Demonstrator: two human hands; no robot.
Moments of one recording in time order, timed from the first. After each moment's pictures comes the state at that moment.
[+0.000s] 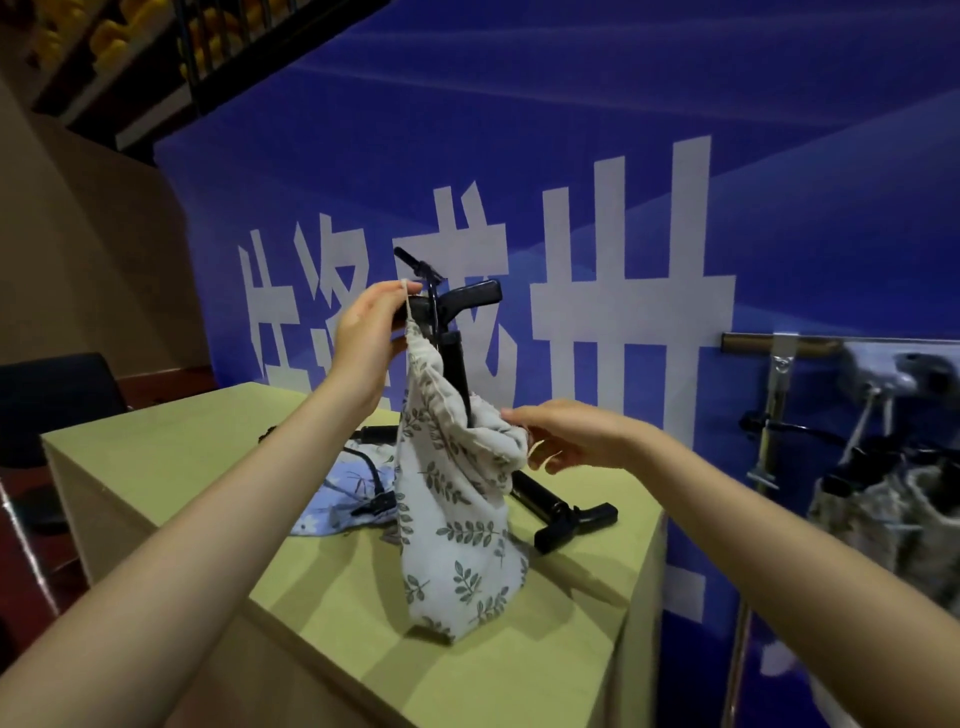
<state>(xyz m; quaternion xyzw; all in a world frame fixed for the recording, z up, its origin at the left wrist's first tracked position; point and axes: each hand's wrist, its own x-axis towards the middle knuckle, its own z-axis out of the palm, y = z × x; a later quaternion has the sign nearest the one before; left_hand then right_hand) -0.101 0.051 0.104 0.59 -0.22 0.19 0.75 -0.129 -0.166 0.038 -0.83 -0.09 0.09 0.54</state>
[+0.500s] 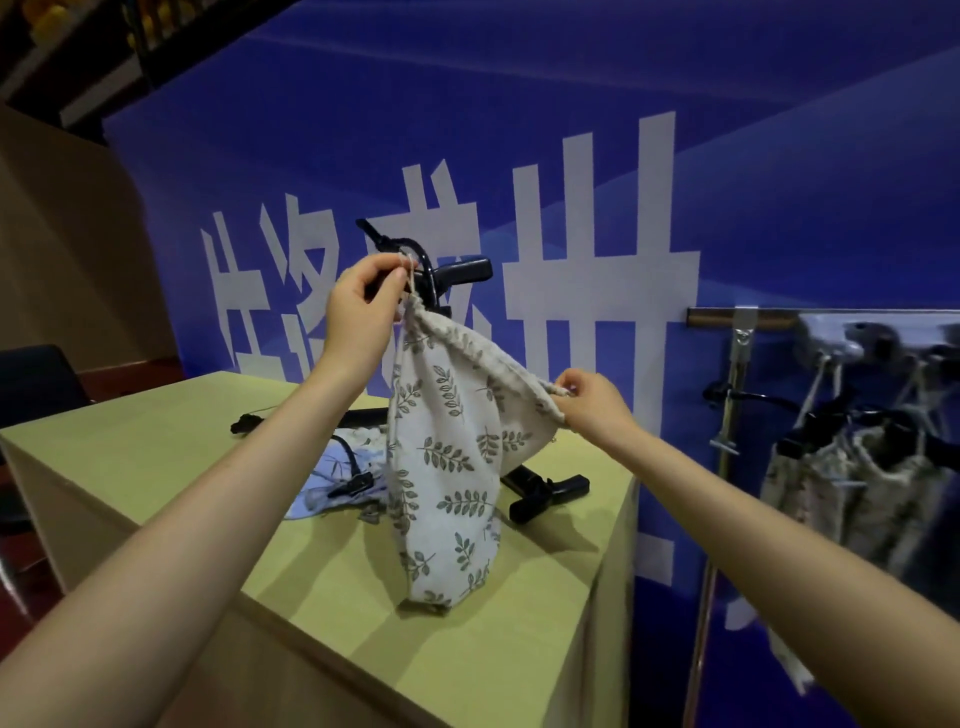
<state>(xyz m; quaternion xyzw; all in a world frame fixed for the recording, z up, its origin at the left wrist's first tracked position) -0.093 0.035 0.095 0.67 -0.29 0.31 0.61 -0.141 -0.197 0.008 -0.87 0.06 -0.24 0.41</state>
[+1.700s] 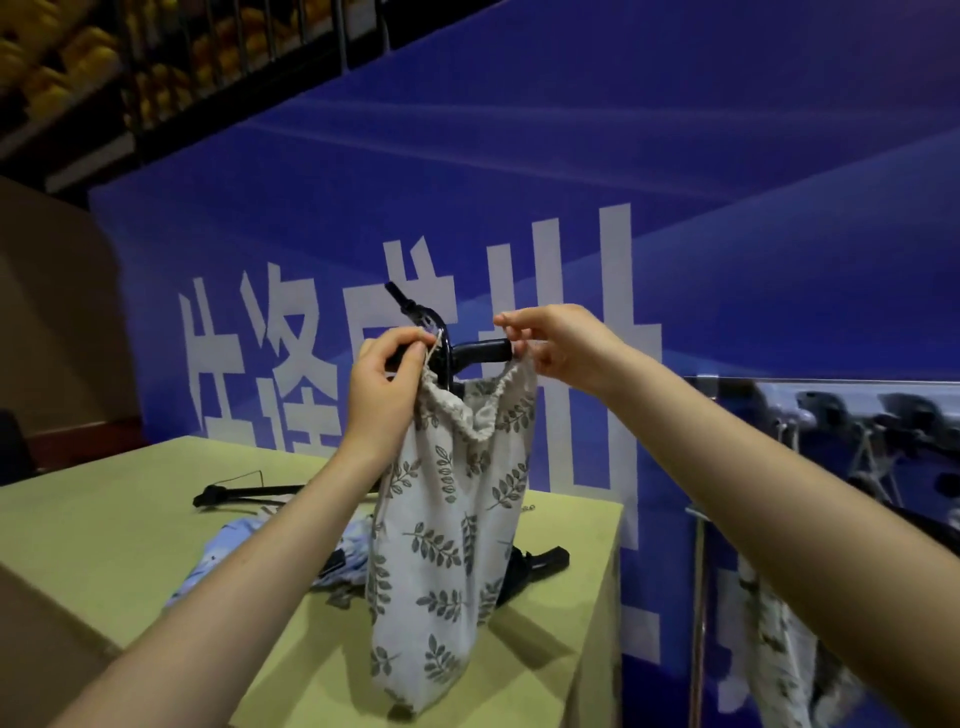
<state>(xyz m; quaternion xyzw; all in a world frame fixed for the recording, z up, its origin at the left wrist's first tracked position) -0.115 -0.002 0.095 0.64 -0.33 0.33 0.61 -0.173 -0.183 0.155 -0.68 -0.04 -0.17 0.71</state>
